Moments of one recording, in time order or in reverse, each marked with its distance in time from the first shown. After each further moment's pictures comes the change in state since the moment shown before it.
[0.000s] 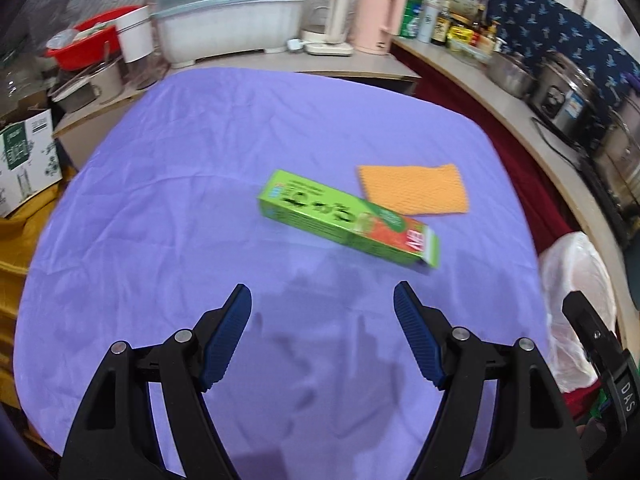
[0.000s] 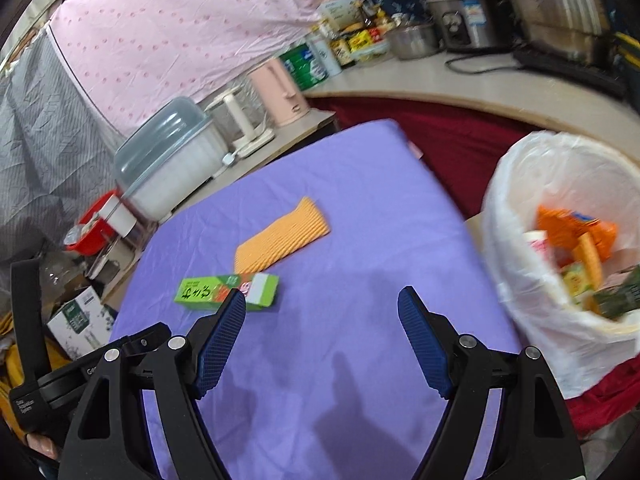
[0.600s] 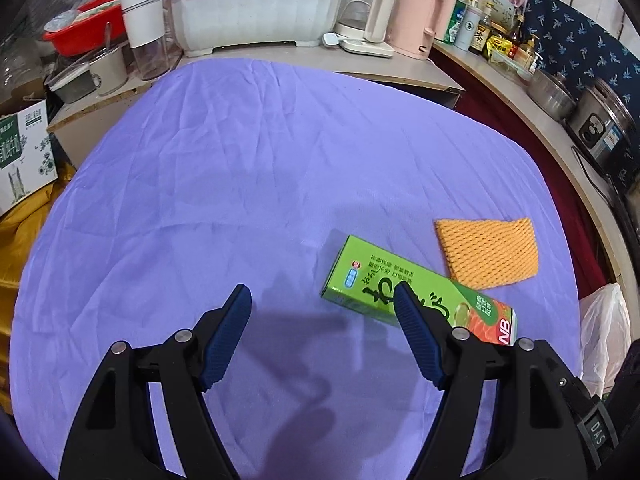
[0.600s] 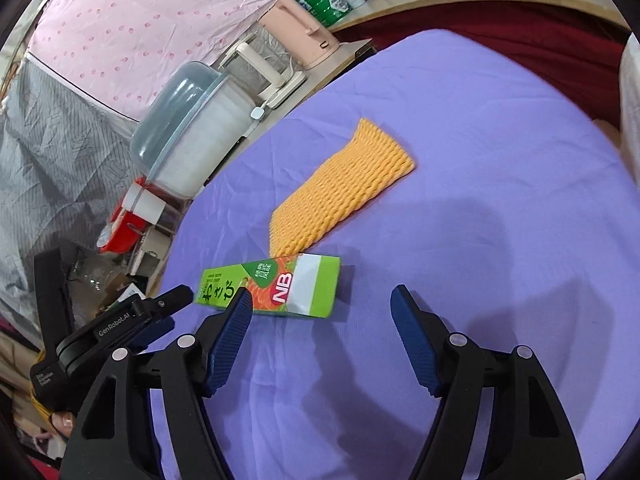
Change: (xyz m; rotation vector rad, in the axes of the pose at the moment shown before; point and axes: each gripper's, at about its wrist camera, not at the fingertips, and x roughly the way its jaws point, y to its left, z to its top) left arm 0.066 0.047 0.059 -0.048 0.021 0.008; right arm 0.120 0.020 -0.009 0.138 0.187 0.223
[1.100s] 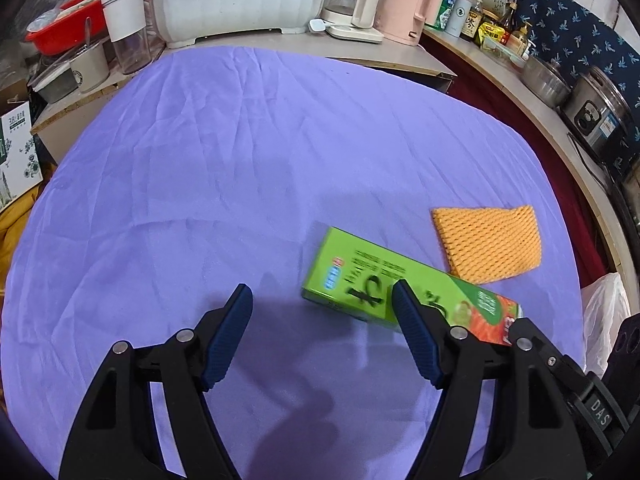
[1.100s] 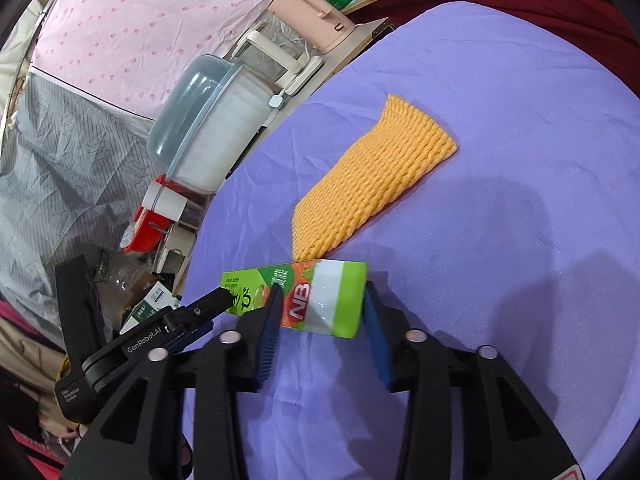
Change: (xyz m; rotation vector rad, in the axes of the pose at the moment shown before) left arm 0.017 -0.005 -0.002 0.026 0.036 -0.030; right arm 0.021 0.002 0.006 0.028 0.046 0.101
